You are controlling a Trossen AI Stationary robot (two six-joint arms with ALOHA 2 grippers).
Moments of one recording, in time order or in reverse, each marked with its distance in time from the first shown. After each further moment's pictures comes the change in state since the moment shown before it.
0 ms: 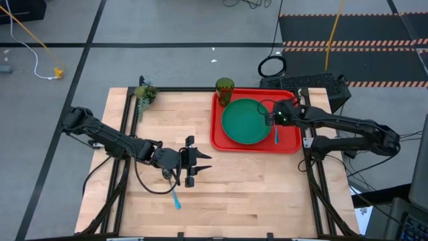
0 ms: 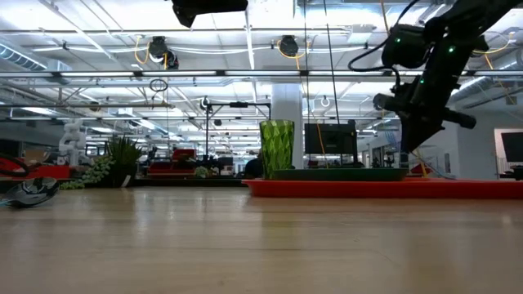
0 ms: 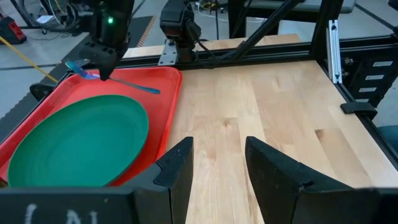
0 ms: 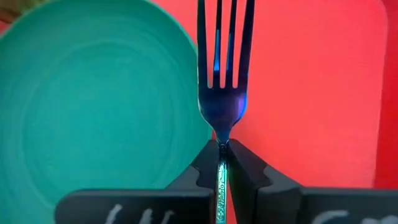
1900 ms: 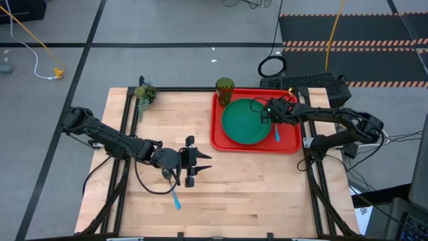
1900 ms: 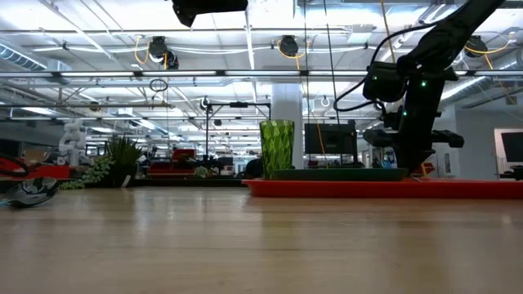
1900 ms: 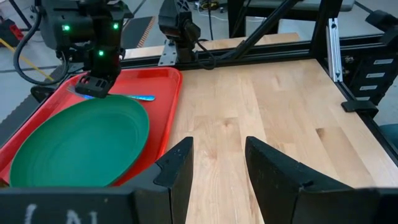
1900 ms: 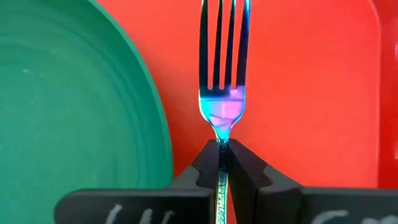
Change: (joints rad) left arm 0.000 0.000 0.000 0.000 0.000 0.012; right arm -0.089 0.297 0.000 0.156 0.077 -0.055
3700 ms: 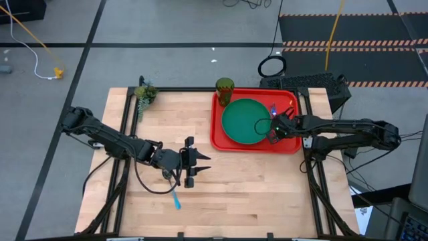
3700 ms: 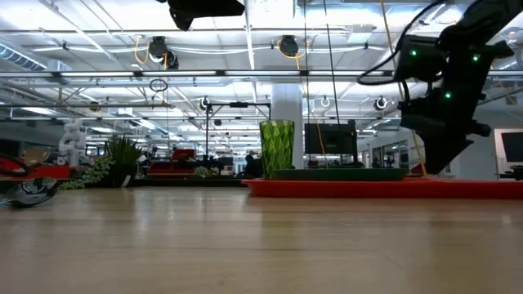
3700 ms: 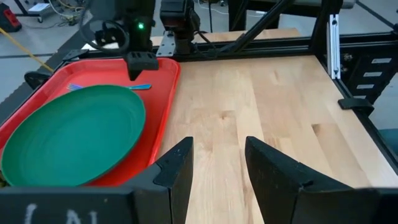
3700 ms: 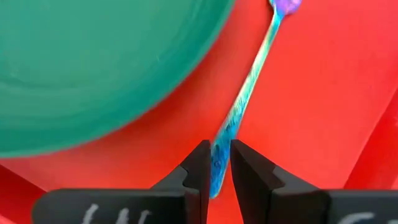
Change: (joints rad) left arm -0.006 0.000 0.000 -0.031 0.000 -0.053; right arm 0.282 -0.289 -0.106 -0.244 -0.081 -0.114
